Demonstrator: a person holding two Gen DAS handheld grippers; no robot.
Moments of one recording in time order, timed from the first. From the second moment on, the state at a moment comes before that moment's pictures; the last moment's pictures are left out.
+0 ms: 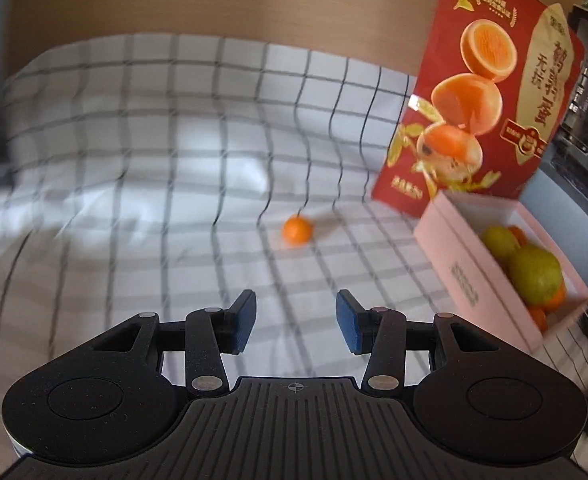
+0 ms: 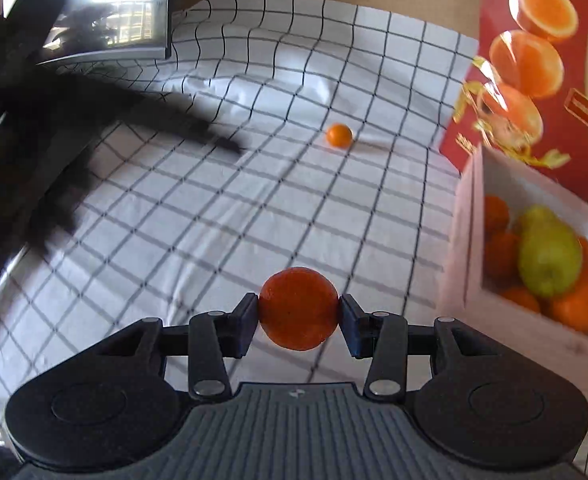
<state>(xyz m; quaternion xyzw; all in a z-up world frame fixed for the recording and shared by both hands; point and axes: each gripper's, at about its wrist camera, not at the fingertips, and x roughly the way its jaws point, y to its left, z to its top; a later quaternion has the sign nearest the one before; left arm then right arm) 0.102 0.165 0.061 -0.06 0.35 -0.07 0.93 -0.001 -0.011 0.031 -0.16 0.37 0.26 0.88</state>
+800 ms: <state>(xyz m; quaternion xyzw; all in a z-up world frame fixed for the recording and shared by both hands) 0.196 0.126 0.028 0.00 0.39 -0.05 0.92 -0.019 -0.053 0.017 -0.14 0.38 0.23 0.88</state>
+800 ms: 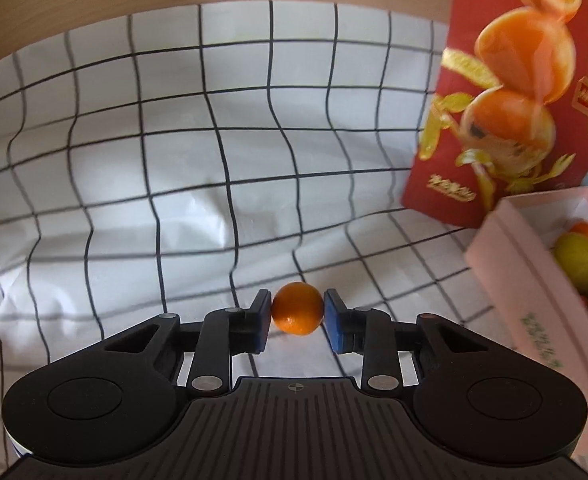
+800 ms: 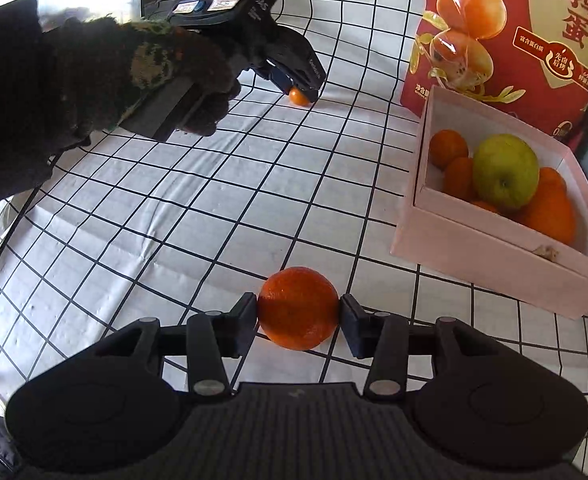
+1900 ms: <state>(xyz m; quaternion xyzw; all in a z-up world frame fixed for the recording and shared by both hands) -0.041 0.101 0.043 -0.08 0.44 -0.03 0.90 -0.016 -0.079 -0.017 -0.09 0.36 0.20 0.91</state>
